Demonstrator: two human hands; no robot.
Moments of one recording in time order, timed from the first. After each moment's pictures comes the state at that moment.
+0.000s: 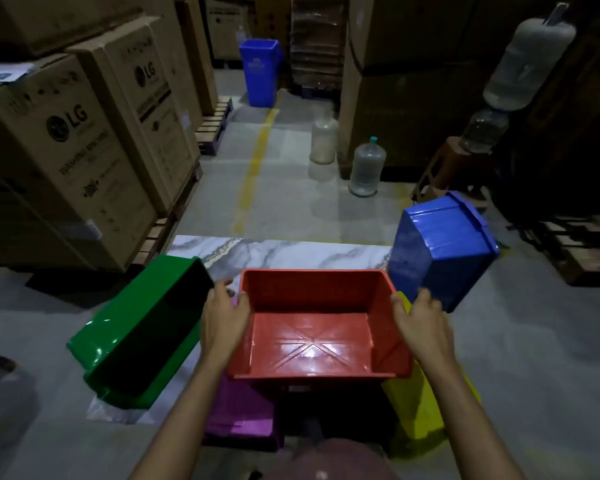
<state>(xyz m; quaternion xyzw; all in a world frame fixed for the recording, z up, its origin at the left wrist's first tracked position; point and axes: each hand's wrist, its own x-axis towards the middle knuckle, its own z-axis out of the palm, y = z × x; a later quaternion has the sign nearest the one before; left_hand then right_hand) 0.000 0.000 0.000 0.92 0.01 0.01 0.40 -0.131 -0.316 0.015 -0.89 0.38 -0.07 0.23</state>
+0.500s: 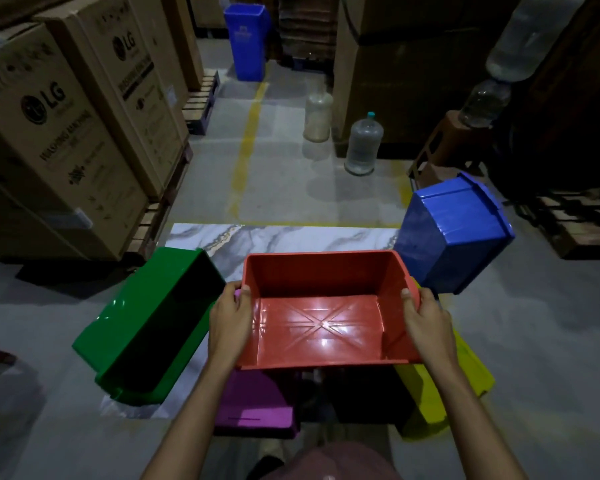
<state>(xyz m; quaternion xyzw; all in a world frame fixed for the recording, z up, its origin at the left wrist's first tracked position) 0.005 0.023 -0.005 0.89 0.02 -0.02 0.46 -0.131 -0.283 -0.001 -0.86 0.39 -0.11 0.31</state>
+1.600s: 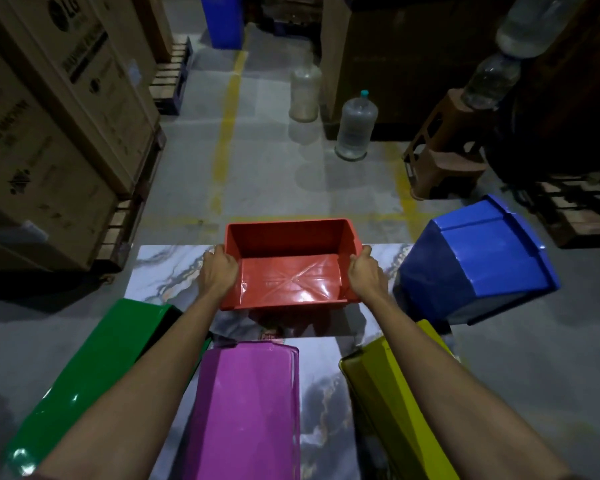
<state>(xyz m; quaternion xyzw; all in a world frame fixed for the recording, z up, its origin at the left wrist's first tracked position) 0.285 -0.058 -0.085 0.95 0.01 -0.11 0.29 0.154 -0.342 -0.095 -0.88 0.38 0.04 0.27</state>
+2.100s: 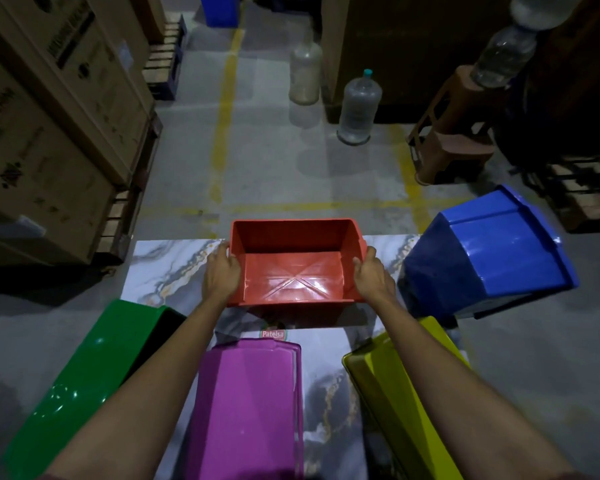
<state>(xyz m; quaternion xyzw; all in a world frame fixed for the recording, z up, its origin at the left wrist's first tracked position) 0.293 -0.057 -0.130 0.94 0.00 -0.12 0.33 0.146 -0.358 -0.130 -0.89 0.37 0.07 0.25</state>
